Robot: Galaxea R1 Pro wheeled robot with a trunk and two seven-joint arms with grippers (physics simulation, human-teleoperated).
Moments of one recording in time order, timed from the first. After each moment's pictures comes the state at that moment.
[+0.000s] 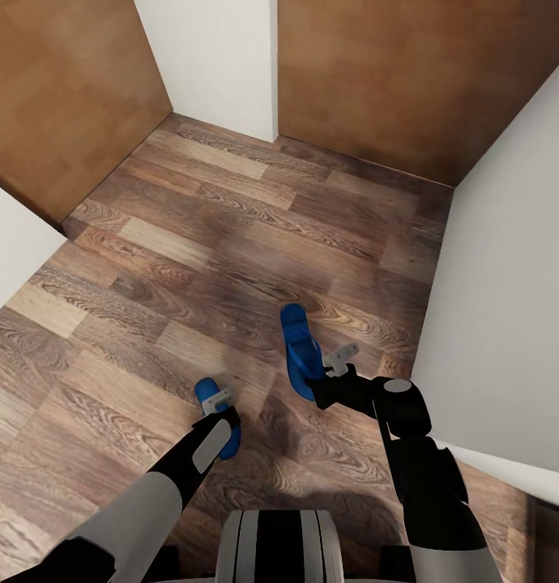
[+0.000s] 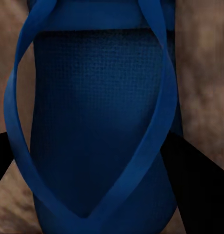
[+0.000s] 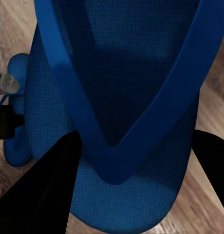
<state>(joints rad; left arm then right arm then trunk) -0.77 -0.13 -0.30 -0.53 0.77 0.18 0.53 -0.51 0.17 0.04 -1.61 0.56 0.82 0.78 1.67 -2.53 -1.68</state>
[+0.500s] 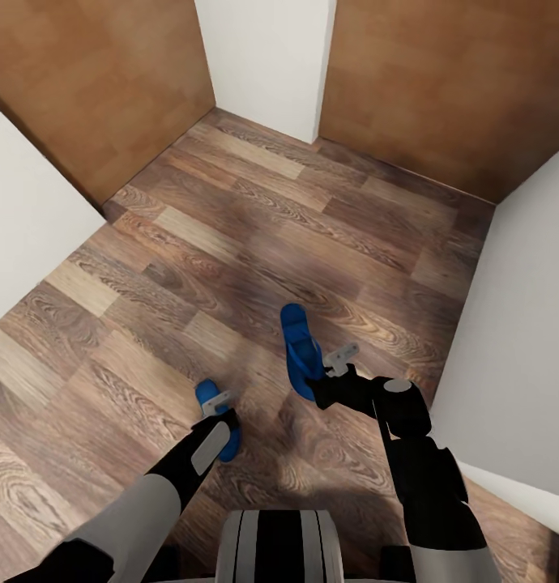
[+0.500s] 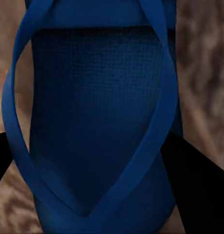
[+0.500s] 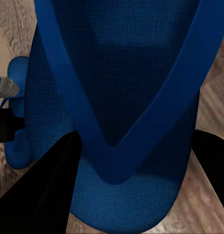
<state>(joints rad) -0.77 -0.13 -0.30 -0.52 0.78 0.18 0.51 -0.51 0.17 0.04 -1.61 0.56 0.82 0.78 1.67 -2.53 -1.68</state>
